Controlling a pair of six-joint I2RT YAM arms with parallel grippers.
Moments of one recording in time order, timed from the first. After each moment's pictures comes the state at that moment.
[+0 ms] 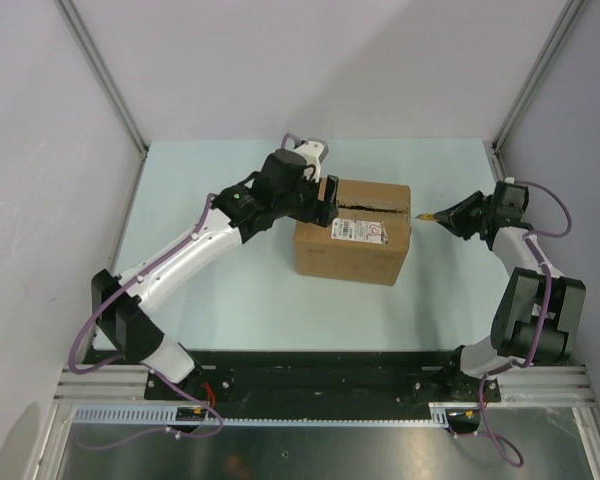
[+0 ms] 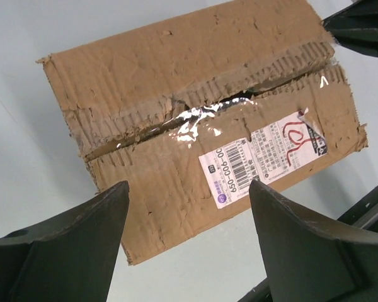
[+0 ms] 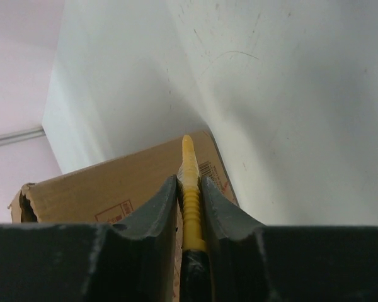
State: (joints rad) left arm -0.76 1.55 1.54 -0.57 -0.04 -0.30; right arm -0.25 1.48 0.95 -0.19 -0.45 0.77
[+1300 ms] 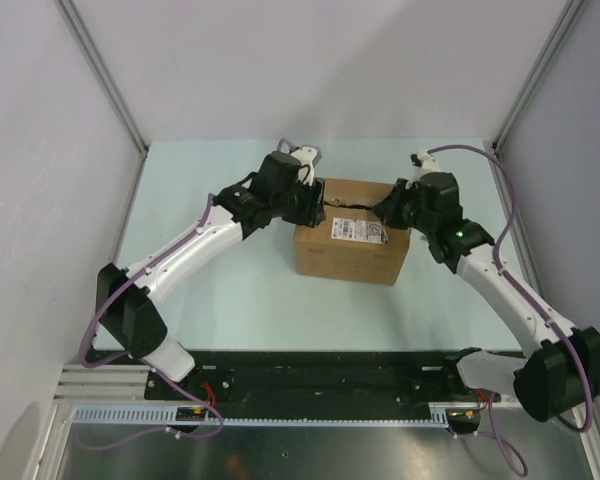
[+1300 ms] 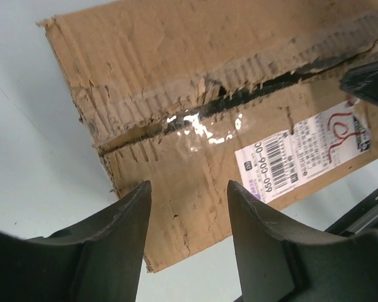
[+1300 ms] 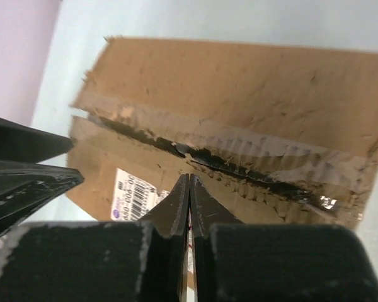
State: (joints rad) left arm -0.69 1.58 1.49 -0.56 0.03 -0.30; right arm 0.36 1.16 1.02 -0.23 -0.14 0.52
